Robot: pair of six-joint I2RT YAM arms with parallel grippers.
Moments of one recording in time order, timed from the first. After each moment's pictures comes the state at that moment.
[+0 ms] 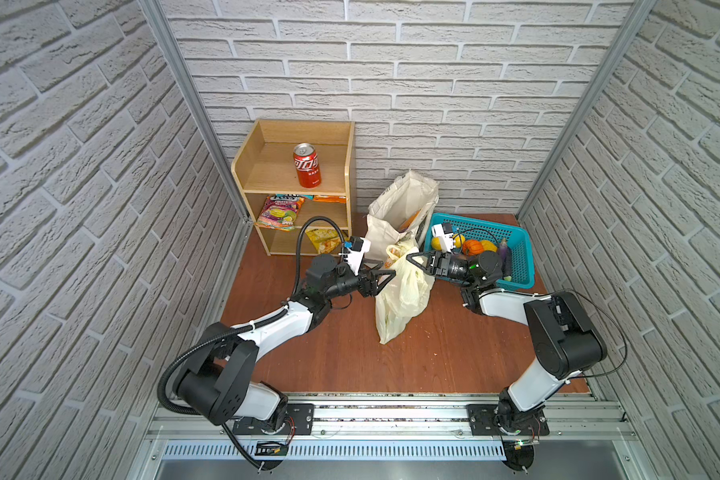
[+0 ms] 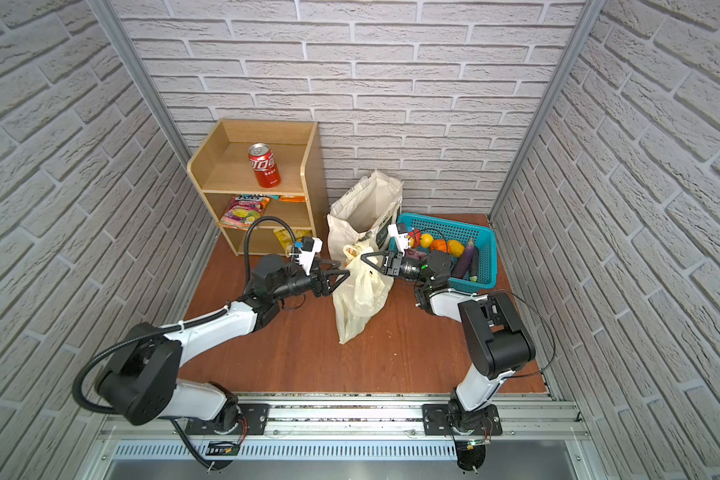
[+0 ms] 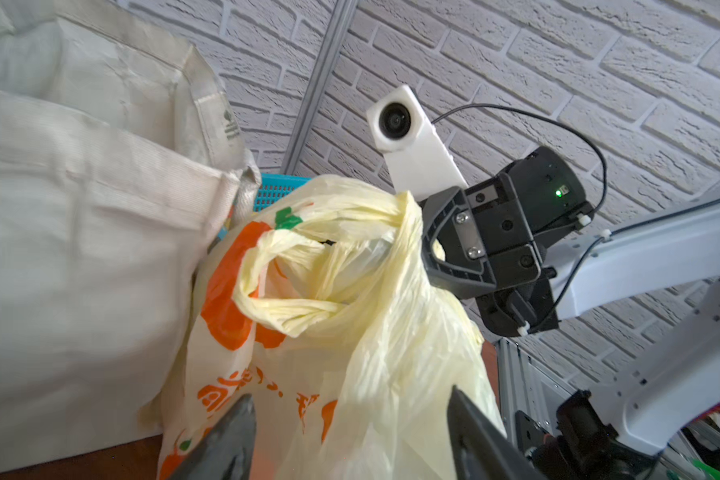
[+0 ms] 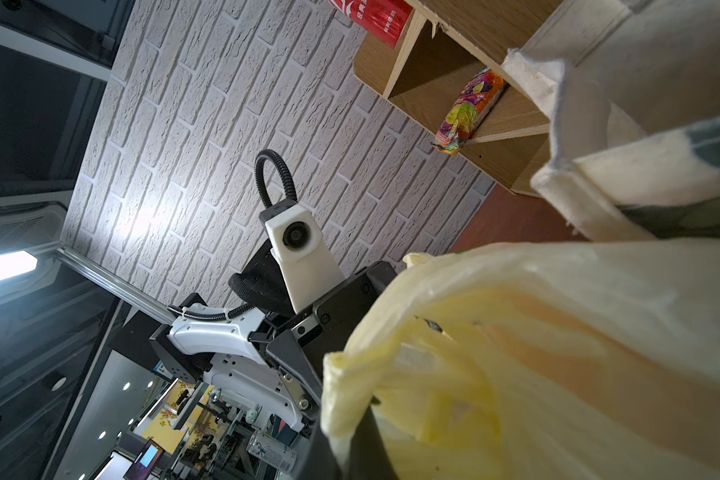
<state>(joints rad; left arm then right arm) -0.54 1.45 0.74 0.61 0.66 -0.38 0.22 1.68 0.77 1.25 -1.08 1.33</state>
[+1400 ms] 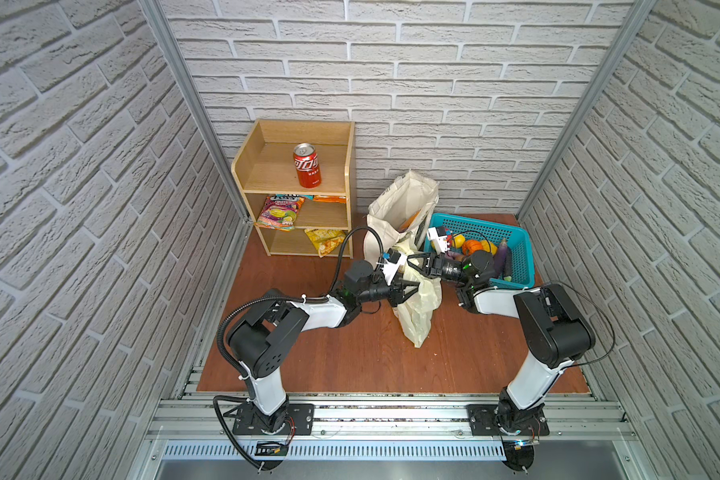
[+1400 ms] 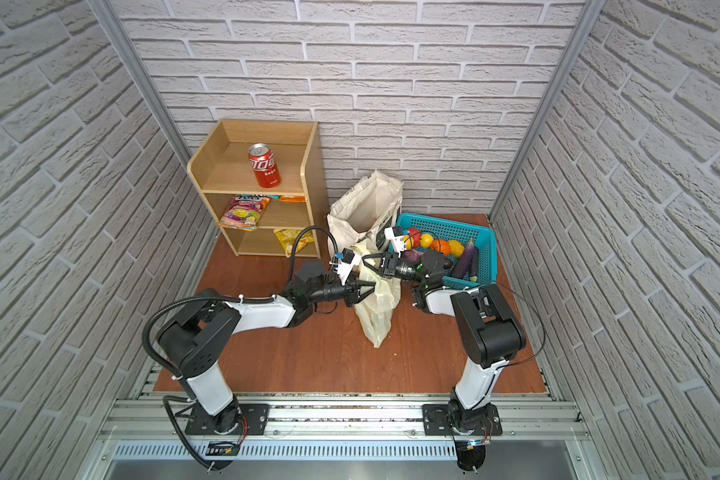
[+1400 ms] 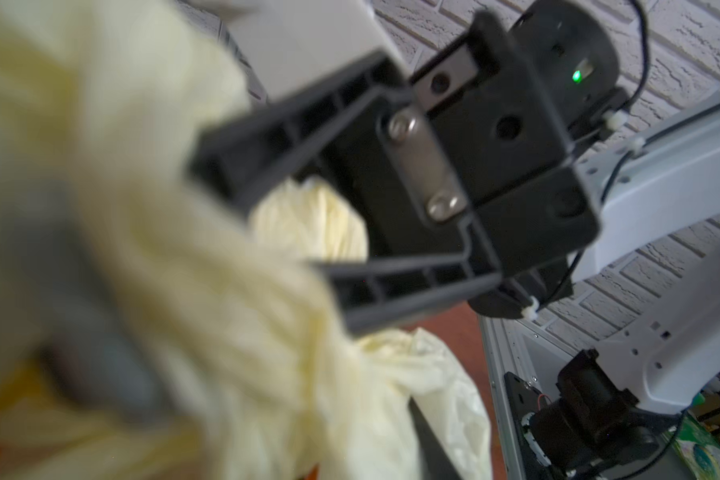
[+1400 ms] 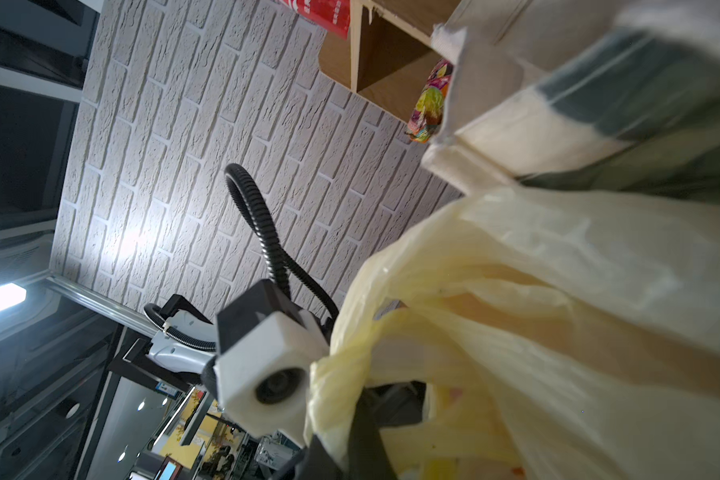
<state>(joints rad) -0.72 1.76 0.80 0.79 0.63 -0.35 0.24 1.76 0.79 1.24 -1.08 1.35</state>
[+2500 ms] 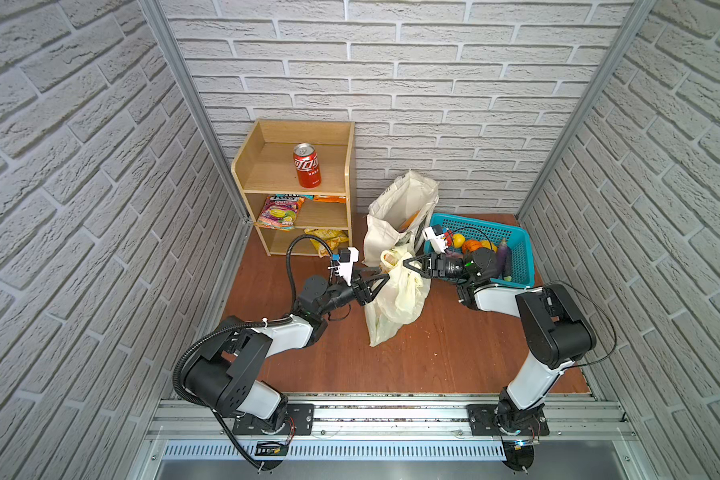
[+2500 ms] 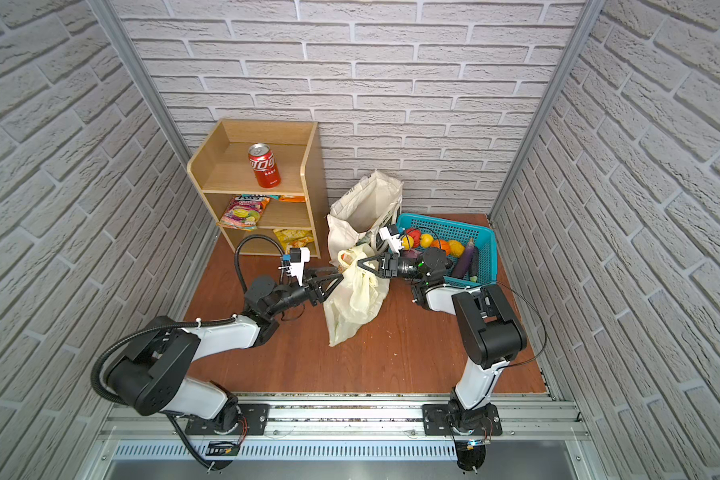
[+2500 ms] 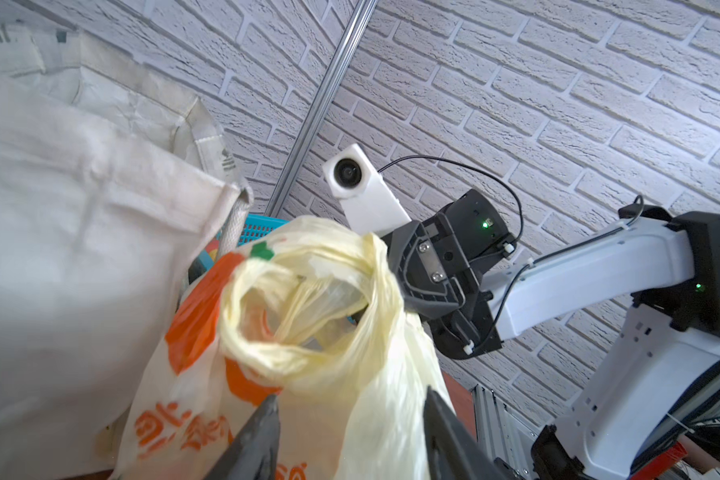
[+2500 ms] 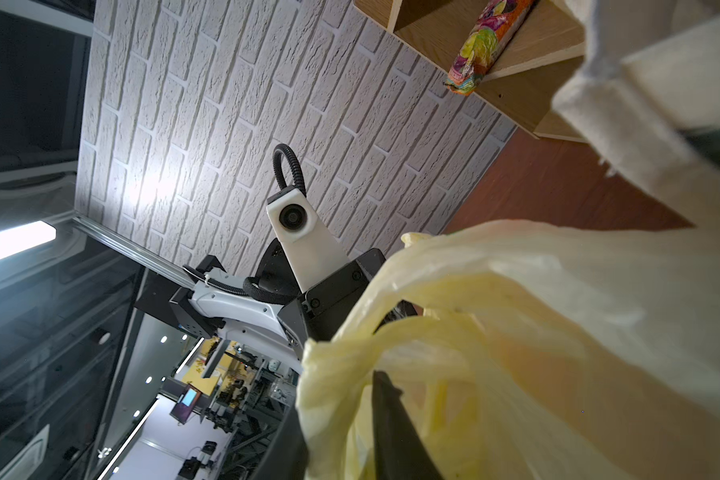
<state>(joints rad) -0.55 1.48 0.54 1.09 0.59 -0.56 0.22 1.76 0.83 1.27 -1.22 1.39</state>
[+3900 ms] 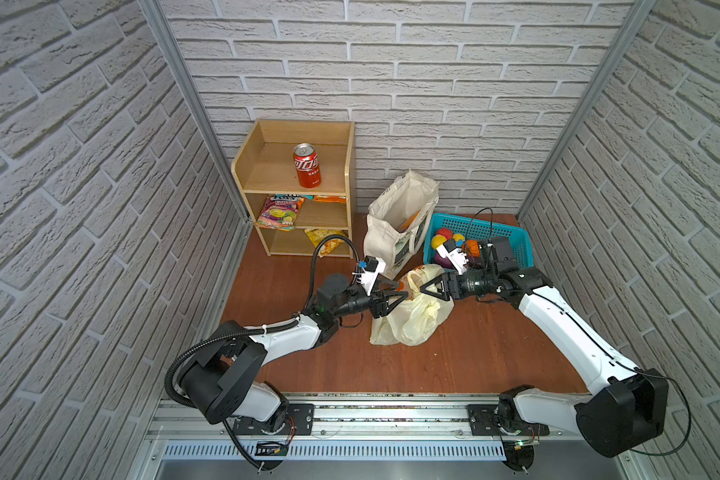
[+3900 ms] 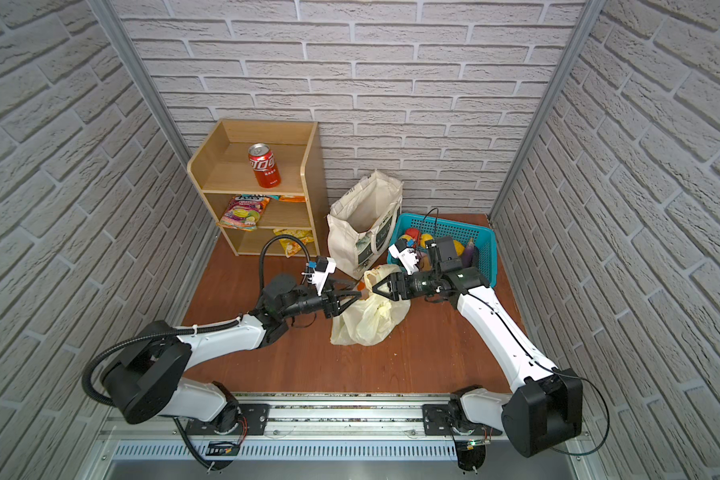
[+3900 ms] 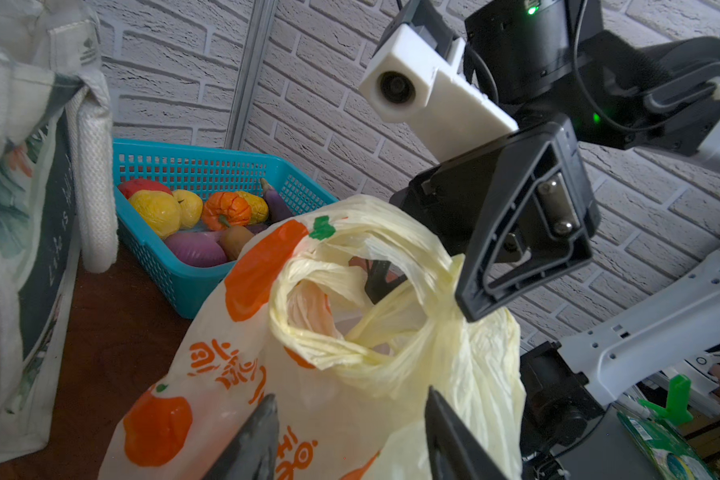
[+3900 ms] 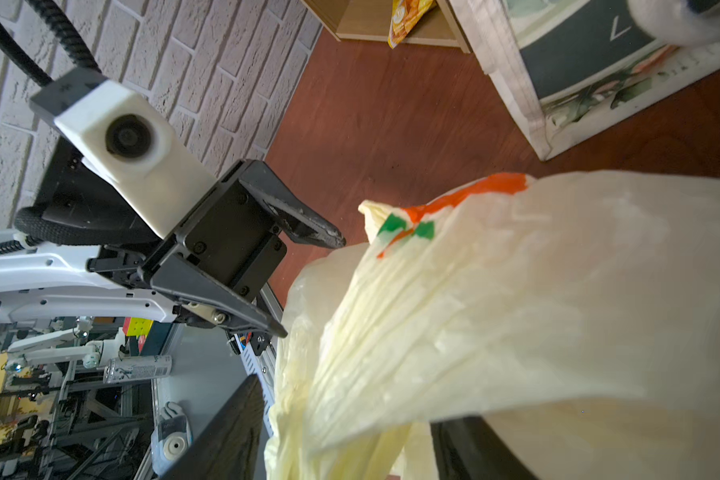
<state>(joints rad) -0.69 1.44 0.60 0.77 0.60 -0.38 0.24 1.25 1.09 -0.75 -0.79 0.19</state>
